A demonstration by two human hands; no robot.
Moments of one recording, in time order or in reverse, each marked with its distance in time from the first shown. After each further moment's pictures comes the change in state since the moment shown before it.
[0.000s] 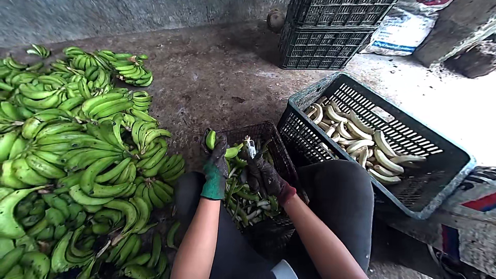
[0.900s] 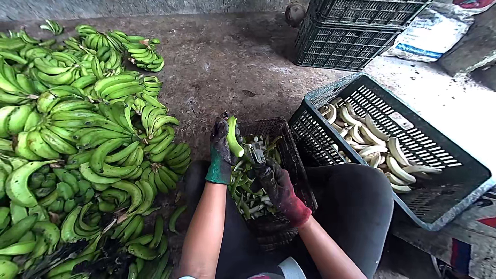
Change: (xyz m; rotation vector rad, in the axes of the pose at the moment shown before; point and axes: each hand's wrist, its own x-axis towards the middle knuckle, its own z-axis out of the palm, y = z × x) left_hand 0.011 -0.001 -0.026 -0.295 -0.263 -0.249; right_hand -0.029 0.006 0.055 -0.605 0.373 -0.335
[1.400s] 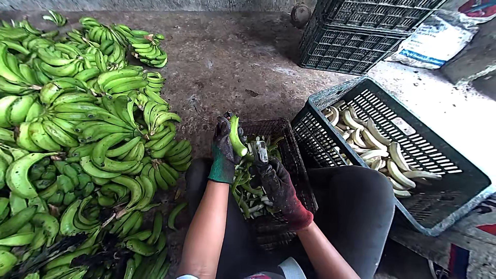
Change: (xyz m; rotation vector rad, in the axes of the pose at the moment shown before) left_hand -0.009 0.008 0.002 0.050 0.106 -0.115; right_hand 0.002 -0.003 0.009 0.265 0.060 0.134
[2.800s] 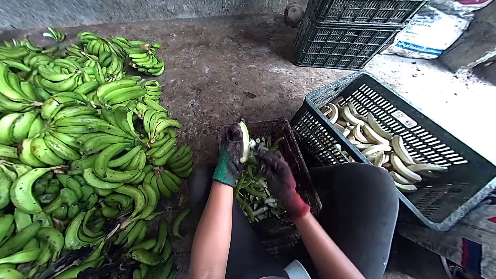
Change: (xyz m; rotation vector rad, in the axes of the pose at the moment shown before) left_hand 0.002 -0.003 0.004 0.353 -0.048 -0.007; right_hand 0.023 0.015 -0.015 -0.485 0.058 -0.209
